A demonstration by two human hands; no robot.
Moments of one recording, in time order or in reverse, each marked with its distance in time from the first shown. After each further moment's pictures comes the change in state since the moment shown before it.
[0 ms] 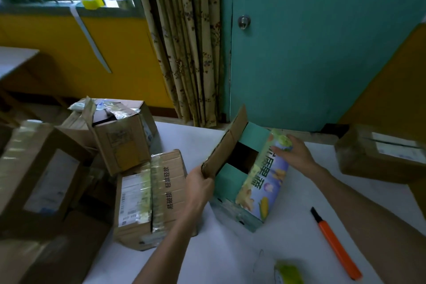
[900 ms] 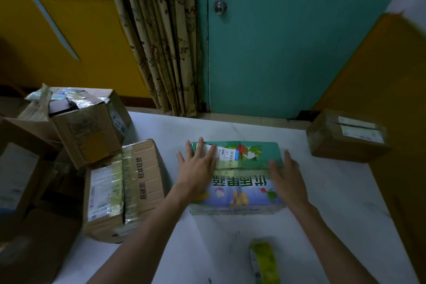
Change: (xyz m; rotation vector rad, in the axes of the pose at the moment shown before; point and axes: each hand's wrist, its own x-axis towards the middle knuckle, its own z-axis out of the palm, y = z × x) left_hand 0.015 0.003 0.044 0.902 -0.311 0.437; right_hand -0.129 0.037 -0.008 -0.214 0.161 0.056
